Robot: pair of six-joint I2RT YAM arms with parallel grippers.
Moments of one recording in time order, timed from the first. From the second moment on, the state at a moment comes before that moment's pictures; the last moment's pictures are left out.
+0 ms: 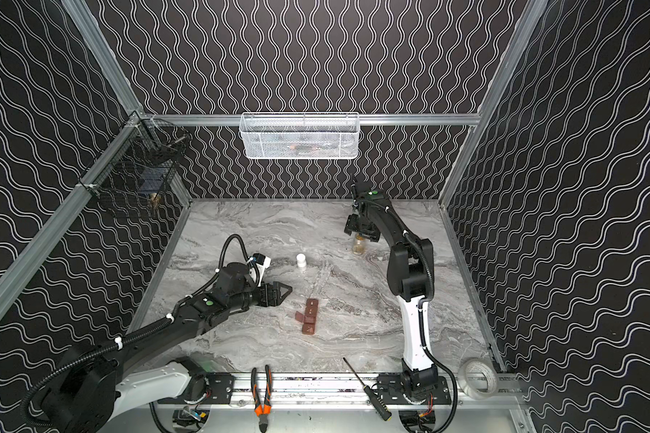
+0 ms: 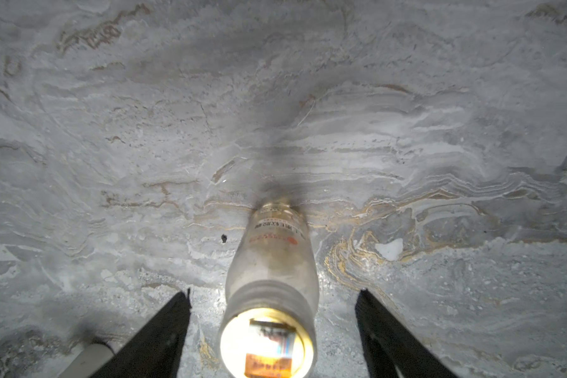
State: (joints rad) left arm -0.58 1.14 0.54 -0.02 0.29 -0.54; right arm 0.28 2.27 2.10 -1.16 0.04 0.55
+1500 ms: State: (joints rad) left arm -0.57 0.98 0.56 -0.03 0.27 -0.45; right arm 0.41 1.89 1.78 -1.16 -0.10 0.55
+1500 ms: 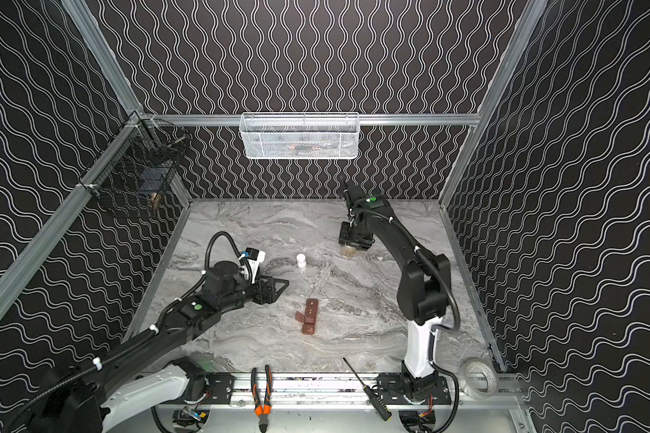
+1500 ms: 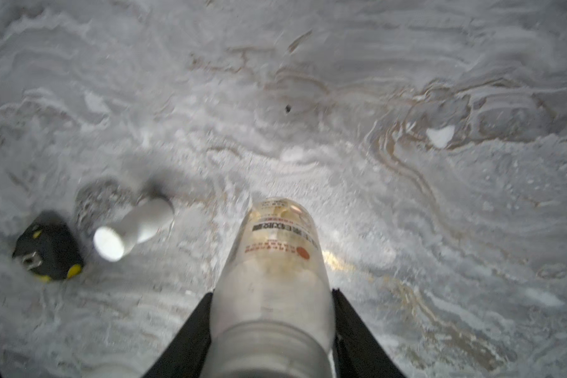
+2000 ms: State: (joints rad) left arm -0.88 1.06 0.45 0.40 0.13 -0.05; right arm 0.49 1.51 1.44 -1.06 -0.48 0.47
